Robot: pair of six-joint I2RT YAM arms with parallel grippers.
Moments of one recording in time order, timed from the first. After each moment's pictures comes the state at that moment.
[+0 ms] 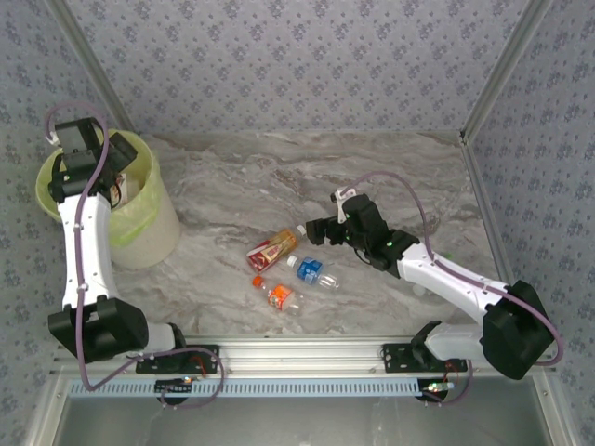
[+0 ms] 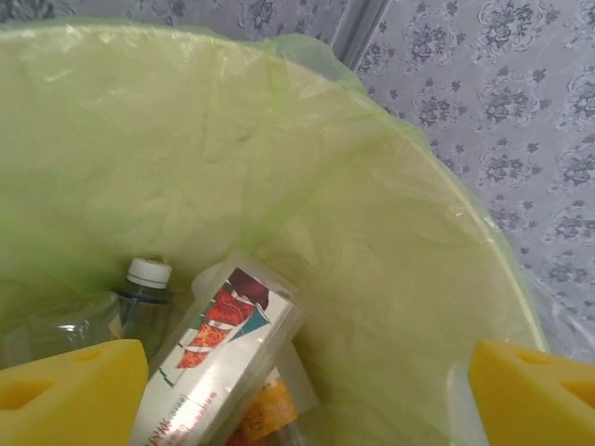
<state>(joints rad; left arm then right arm) 0.26 1.35 1.52 -0.77 -0.14 -0.47 0.69 1.25 0.81 -0.16 0.07 0.31</state>
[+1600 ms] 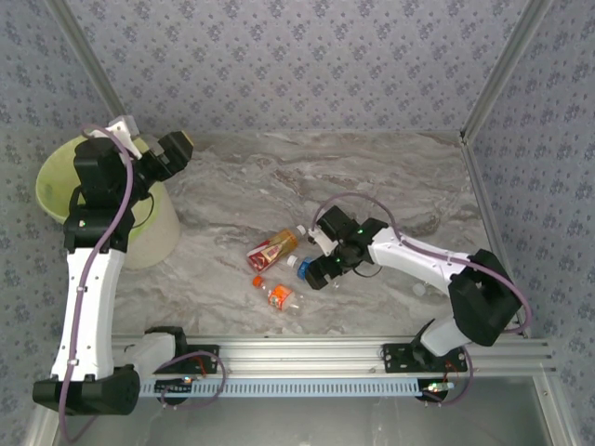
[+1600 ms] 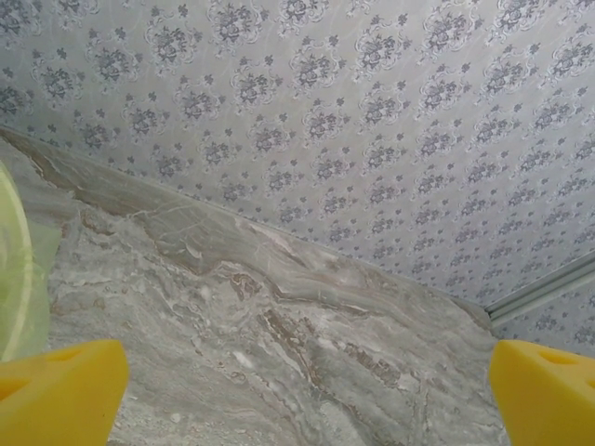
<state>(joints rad) -0.03 1.04 1.36 -0.60 0.21 -0.54 0.77 1.50 0.98 -0.73 -0.16 0.11</state>
